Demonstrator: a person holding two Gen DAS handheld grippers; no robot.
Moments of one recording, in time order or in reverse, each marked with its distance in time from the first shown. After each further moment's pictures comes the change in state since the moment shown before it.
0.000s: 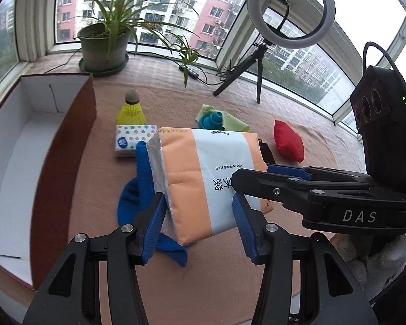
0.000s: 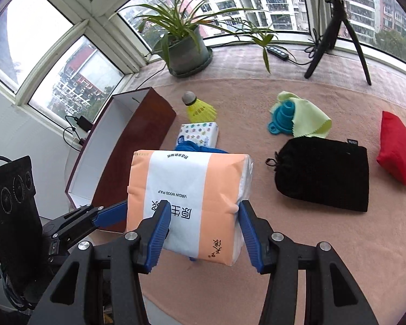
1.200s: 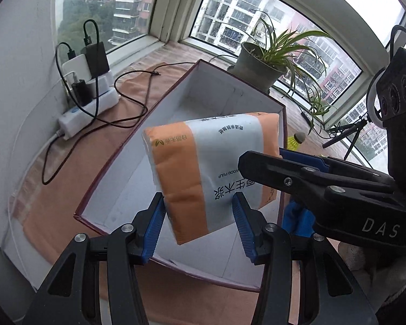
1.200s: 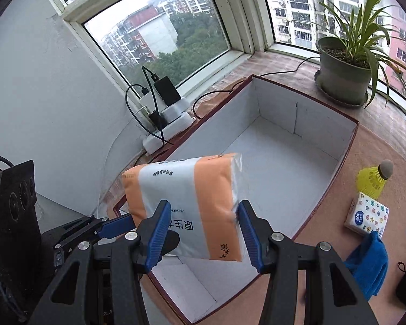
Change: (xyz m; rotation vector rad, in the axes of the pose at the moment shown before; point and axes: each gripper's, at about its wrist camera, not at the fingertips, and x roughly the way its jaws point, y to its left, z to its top) left arm -0.076 0.207 -0.024 -0.335 -0.098 0.253; right arm 0.138 0.239 0.040 -0.365 0.054 0.113
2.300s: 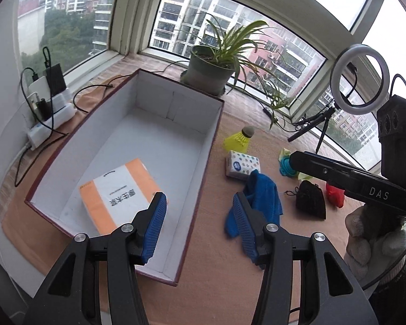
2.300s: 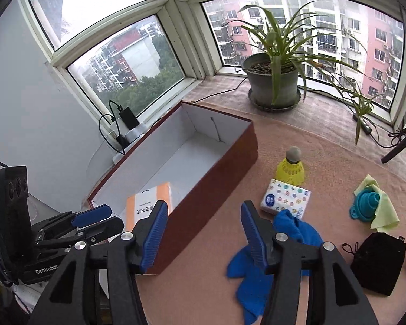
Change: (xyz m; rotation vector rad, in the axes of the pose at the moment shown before) left arm -0.013 -0.089 -0.017 0.096 -0.046 -0.094; right arm -0.107 -0.114 -0.049 0.093 -0.135 -0.079
